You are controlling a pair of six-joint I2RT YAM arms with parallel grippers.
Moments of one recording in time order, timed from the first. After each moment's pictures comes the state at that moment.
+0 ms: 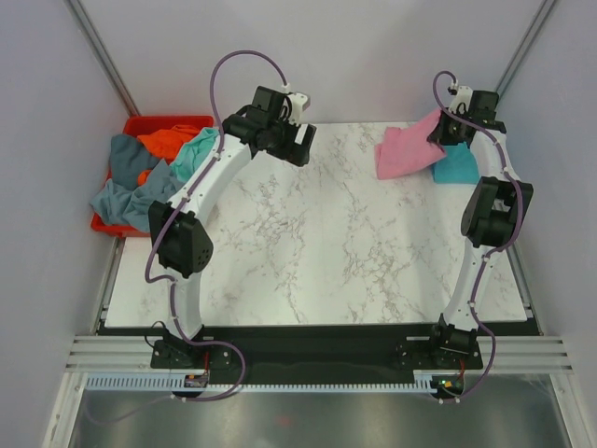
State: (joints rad) left arm -0.46 2.04 2.09 -0.81 0.13 0.06; right arm -0.22 2.30 2.09 -0.50 -0.43 -0.09
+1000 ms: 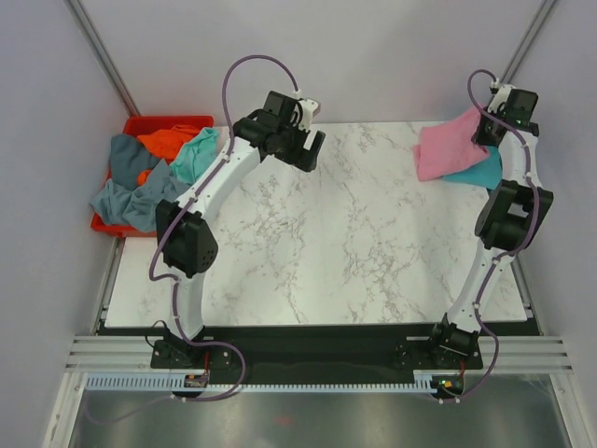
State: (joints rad) left arm -0.51 2.05 2.09 -0.81 0.11 0.06; right arm -0.35 2.29 2.15 -0.54 -0.21 -0.14
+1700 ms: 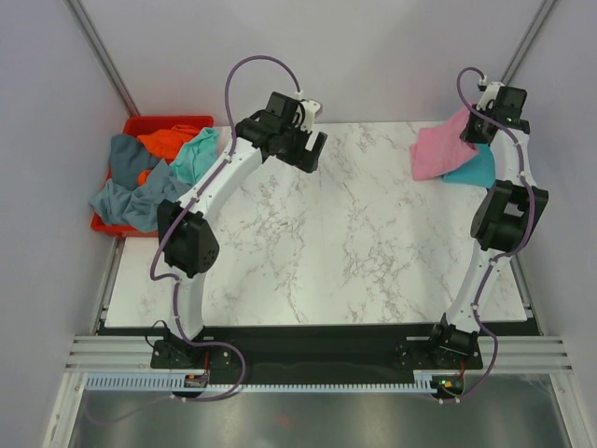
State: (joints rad) left arm -0.52 2.07 2.10 -0.81 0.10 0.06; right arm -0.32 2.26 2.11 -0.53 -0.23 -0.13
